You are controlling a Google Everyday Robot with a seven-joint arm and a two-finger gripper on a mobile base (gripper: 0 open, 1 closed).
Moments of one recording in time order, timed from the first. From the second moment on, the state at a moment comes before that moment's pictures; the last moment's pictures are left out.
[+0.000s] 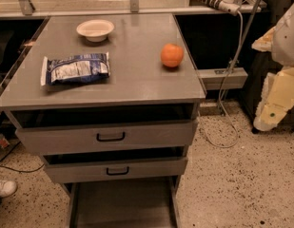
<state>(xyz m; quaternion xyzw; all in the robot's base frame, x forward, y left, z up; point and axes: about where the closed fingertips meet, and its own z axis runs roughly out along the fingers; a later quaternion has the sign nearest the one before) 0.438 -0.217 0.977 -0.60 0.78 -0.03 0.16</state>
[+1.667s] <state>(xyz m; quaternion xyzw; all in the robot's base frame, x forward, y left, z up) 0.446 -0.116 1.026 -0.68 0.71 -0.02 0.19</state>
